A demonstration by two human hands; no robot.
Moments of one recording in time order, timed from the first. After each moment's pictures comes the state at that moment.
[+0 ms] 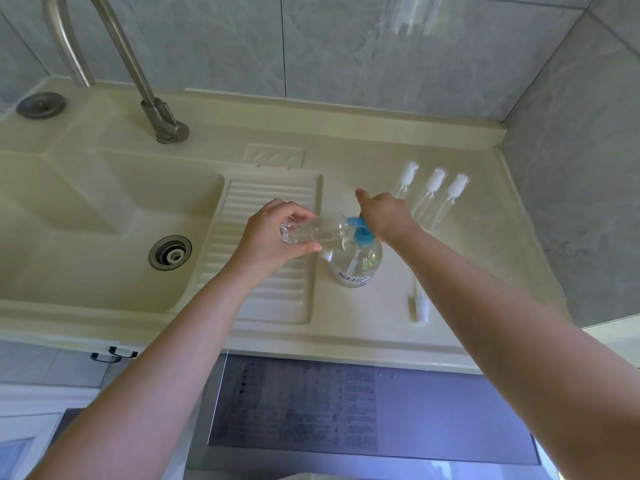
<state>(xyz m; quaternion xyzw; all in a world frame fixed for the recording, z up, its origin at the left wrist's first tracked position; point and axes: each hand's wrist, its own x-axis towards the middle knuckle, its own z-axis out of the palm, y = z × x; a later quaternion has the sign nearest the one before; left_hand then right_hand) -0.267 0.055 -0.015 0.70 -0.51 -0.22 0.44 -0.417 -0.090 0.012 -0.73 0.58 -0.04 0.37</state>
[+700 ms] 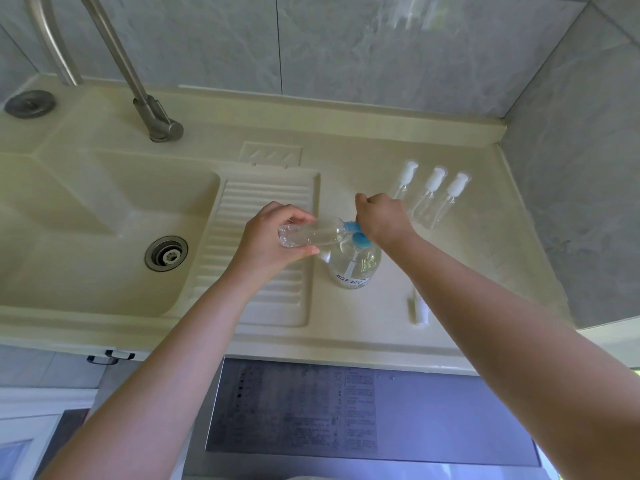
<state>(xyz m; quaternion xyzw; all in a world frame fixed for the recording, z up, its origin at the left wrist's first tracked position) -0.270 0.052 -0.021 0.70 -0.52 -0.19 0.45 -0.413 -0.086 0.005 -0.72 0.59 -0.07 0.36</state>
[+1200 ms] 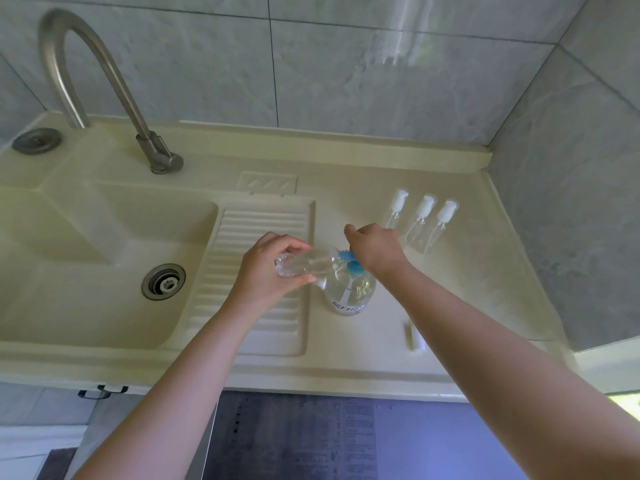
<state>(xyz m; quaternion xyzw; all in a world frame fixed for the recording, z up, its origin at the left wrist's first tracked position) -0.270 0.051 -0.023 0.70 -0.52 -0.19 0.45 -0.415 -0.088 0.004 -0.73 0.59 -0.04 0.34</state>
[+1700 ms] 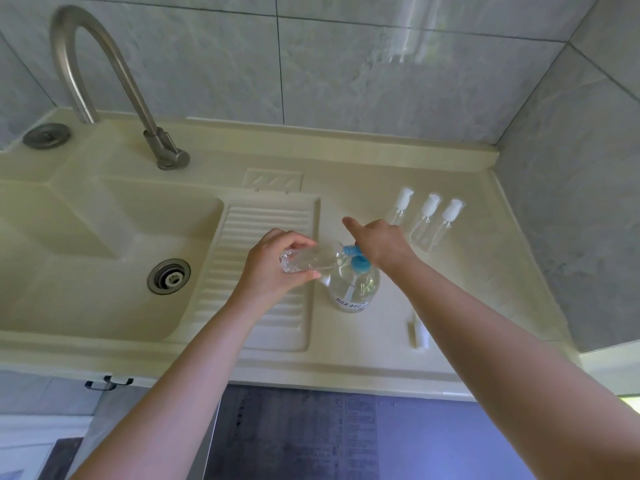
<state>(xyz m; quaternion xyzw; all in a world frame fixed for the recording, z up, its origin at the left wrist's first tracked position) -0.272 0.052 -0.019 0.70 -0.51 -0.19 0.46 -0.416 -0.096 0.005 -0.74 0.58 -0.02 0.35</state>
